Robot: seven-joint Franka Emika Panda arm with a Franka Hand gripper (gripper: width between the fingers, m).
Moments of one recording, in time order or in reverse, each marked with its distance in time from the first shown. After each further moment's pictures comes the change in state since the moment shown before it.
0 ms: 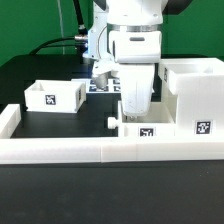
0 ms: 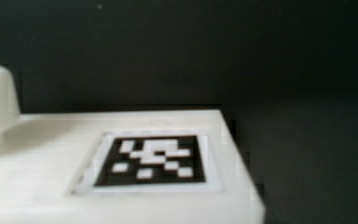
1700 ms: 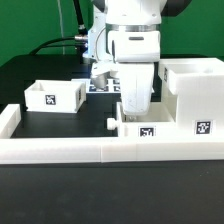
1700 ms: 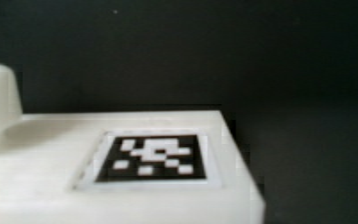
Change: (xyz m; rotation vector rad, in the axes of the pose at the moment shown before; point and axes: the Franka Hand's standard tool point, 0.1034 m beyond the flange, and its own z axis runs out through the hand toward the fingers) arm -0.002 0.002 0.001 -0.028 -0.001 -0.042
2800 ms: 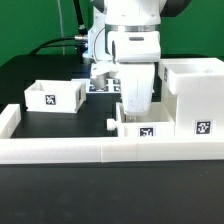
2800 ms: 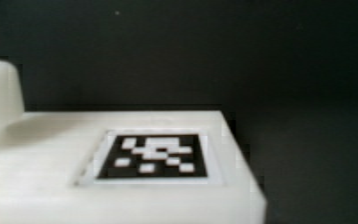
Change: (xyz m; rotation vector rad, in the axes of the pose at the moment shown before) arm 0.001 0.000 0.000 -0.003 0.001 0.000
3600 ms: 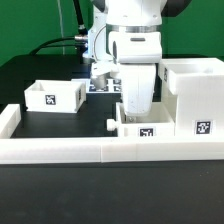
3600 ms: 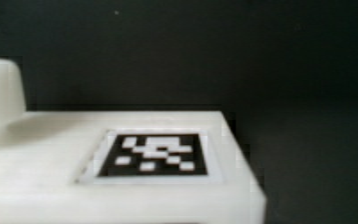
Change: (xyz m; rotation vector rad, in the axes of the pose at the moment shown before) arm 0.000 -0.001 0.000 0.012 -0.010 -0.008
